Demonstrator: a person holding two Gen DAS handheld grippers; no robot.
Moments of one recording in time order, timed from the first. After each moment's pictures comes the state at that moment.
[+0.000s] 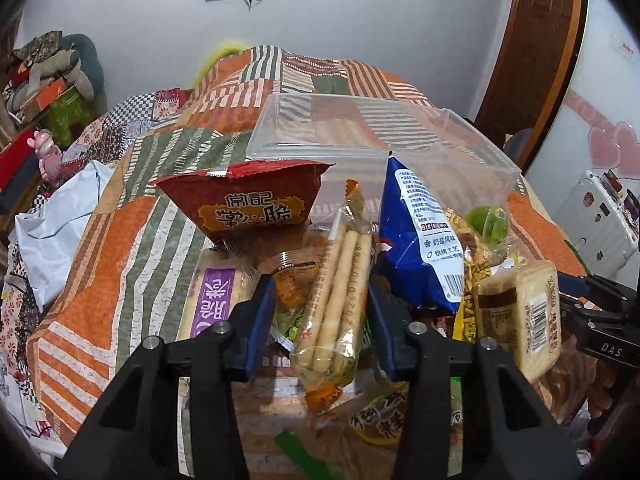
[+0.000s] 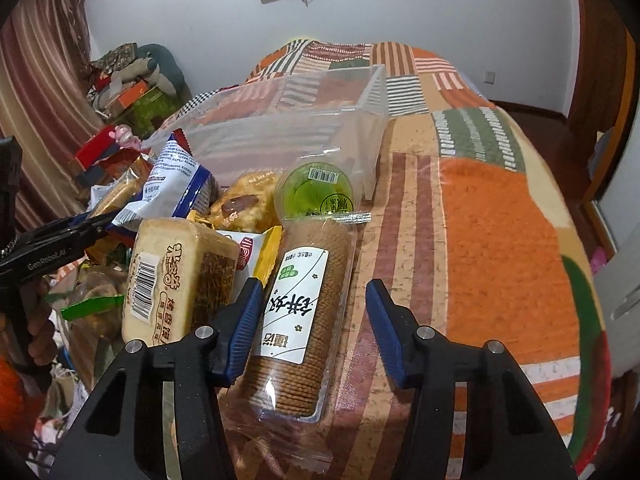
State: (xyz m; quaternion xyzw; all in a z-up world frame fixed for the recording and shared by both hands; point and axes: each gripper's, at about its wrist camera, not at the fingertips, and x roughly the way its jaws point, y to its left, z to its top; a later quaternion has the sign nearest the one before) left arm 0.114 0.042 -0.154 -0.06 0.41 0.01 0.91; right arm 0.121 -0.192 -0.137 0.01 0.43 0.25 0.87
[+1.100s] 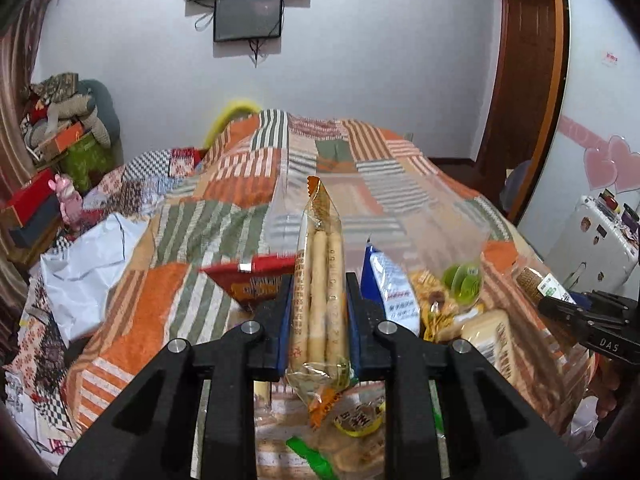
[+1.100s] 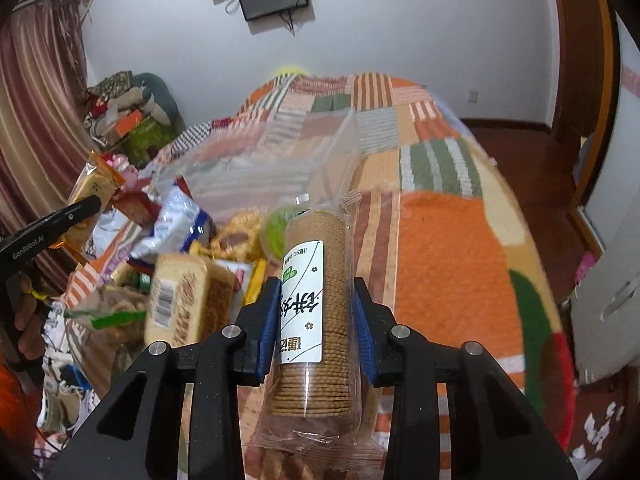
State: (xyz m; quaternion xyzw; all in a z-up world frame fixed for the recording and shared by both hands) left arm 0.079 0.028 -0.087 -0.03 0.31 0.03 0.95; right arm 0.110 -0.216 -0.100 0.02 0.38 0.22 0.90
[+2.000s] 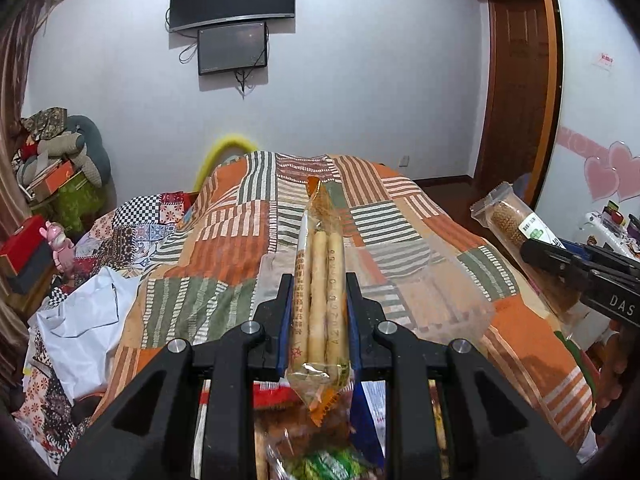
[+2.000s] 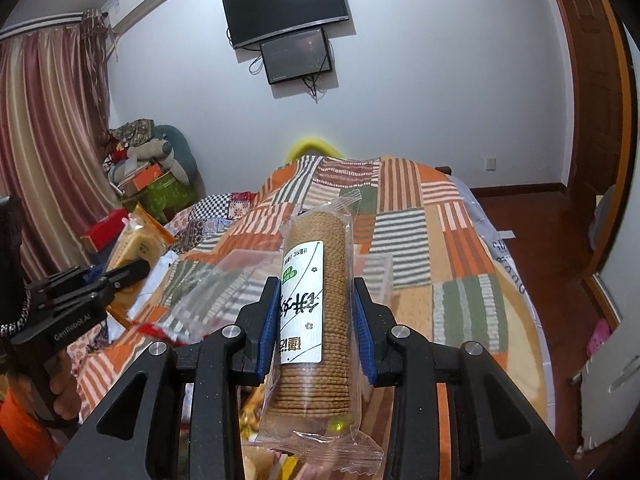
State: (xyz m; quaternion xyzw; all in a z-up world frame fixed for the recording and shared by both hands) left arm 0.162 0.021 -0.048 0.00 0.28 0.02 0.96; right arm 0.178 -0.175 -0.040 0.03 0.28 0.25 0.93
